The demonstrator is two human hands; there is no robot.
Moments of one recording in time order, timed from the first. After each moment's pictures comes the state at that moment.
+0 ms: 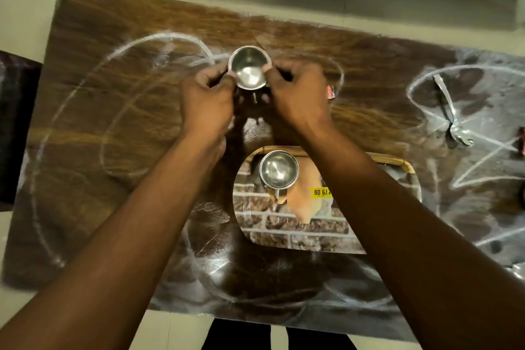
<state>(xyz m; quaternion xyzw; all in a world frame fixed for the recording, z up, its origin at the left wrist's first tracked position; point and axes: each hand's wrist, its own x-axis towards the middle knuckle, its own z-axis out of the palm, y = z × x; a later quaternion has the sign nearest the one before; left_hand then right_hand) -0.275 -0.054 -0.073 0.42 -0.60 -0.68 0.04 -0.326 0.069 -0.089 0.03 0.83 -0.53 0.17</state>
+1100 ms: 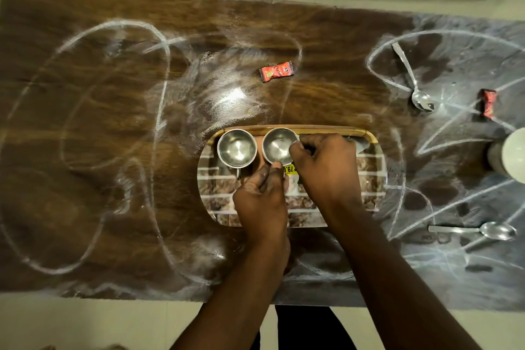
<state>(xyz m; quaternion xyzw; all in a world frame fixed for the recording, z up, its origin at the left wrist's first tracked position) -0.140 0.133 -0.097 0.56 -0.42 -0.72 0.01 -0.209 0.211 -0.084 0.07 0.91 -0.37 0.18</state>
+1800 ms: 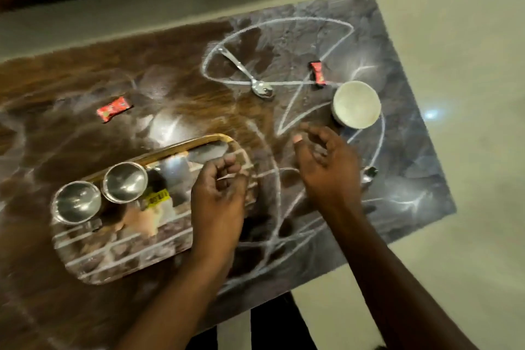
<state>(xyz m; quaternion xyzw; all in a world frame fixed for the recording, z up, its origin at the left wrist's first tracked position) -0.161 0.261 -0.046 0.29 -0.69 -0.64 -0.18 -0.169 0.431 -0.049 0.28 0.82 -0.49 -0.02</state>
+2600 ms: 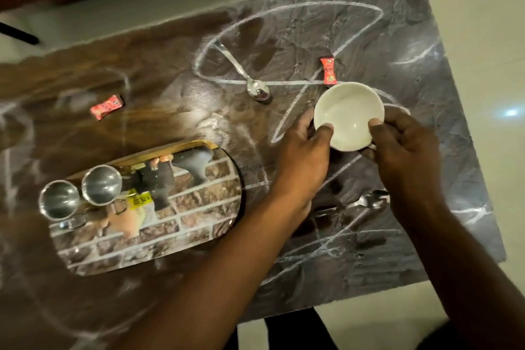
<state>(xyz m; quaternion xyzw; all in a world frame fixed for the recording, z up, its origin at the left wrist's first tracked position) -0.236 0.423 -0.066 0.25 -0.62 -0.70 -0.25 -0.205 0.568 -0.084 0.32 0.76 -0.57 0.01</state>
